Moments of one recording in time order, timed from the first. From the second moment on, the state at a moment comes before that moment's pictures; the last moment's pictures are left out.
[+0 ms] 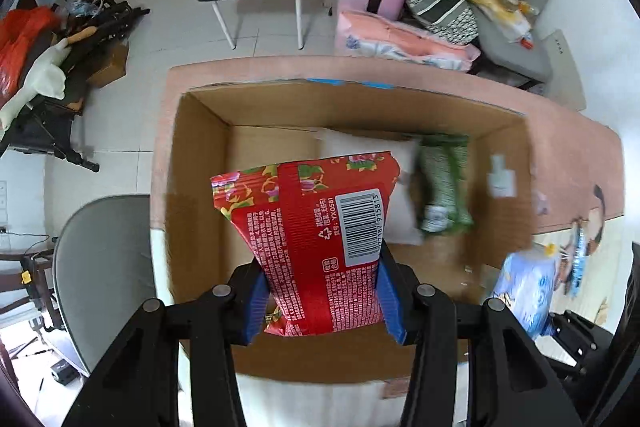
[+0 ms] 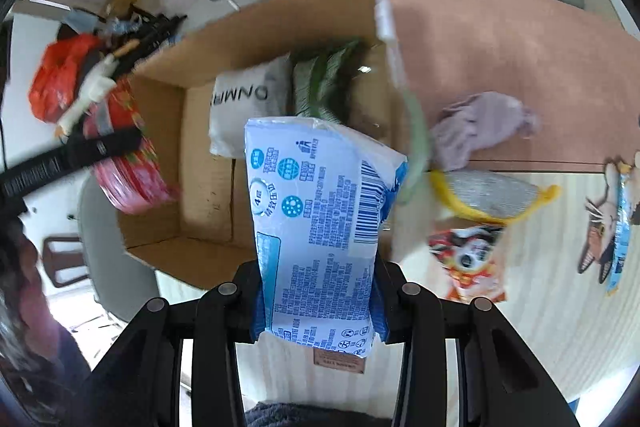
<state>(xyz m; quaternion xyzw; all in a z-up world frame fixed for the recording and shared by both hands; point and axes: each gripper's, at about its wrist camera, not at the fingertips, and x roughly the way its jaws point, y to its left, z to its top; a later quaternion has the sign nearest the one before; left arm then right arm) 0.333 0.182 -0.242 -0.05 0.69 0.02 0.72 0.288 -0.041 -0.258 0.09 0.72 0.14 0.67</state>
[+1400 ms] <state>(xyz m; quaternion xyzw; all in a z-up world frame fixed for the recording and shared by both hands) 0.324 0.219 -0.237 -0.03 0.68 0.00 0.73 0.274 0.021 -0.299 0.01 0.73 0.07 0.68</state>
